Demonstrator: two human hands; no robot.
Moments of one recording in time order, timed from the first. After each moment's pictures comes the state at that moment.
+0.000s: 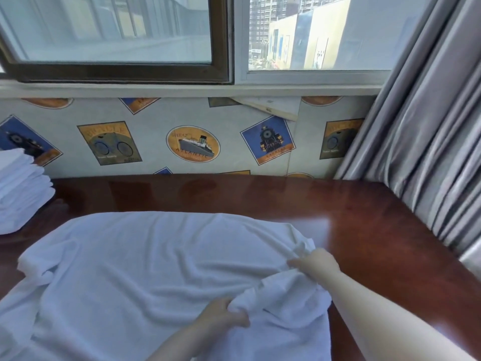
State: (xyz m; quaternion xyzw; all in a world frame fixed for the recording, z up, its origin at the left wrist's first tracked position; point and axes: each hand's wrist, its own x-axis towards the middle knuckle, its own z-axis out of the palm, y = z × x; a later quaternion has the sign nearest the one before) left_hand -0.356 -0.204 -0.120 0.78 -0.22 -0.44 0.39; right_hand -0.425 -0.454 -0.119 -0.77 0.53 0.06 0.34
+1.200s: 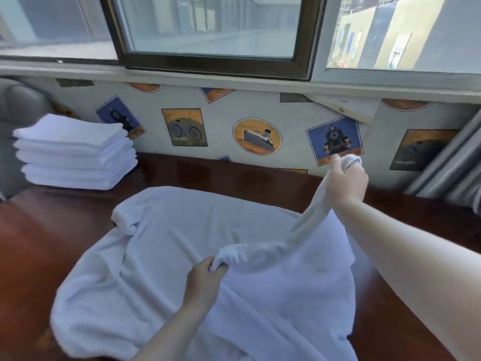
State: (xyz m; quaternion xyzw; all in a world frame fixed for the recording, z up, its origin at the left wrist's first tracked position) left_hand -0.310 -0.100 -0.128 0.85 -0.03 -0.09 0.51; right_hand -0.301 -0.398 0.013 -0.74 0.36 -0.38 0.41
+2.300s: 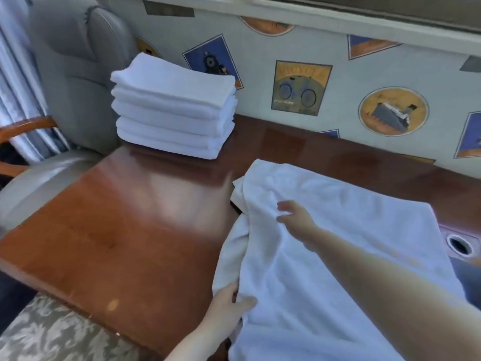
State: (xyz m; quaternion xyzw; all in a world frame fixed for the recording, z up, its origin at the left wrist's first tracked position) left_hand -0.164 0.247 -0.194 0.68 0.04 -0.39 0.62; right_hand -0.064 0.017 -0.159 -0.82 0.24 0.05 0.51
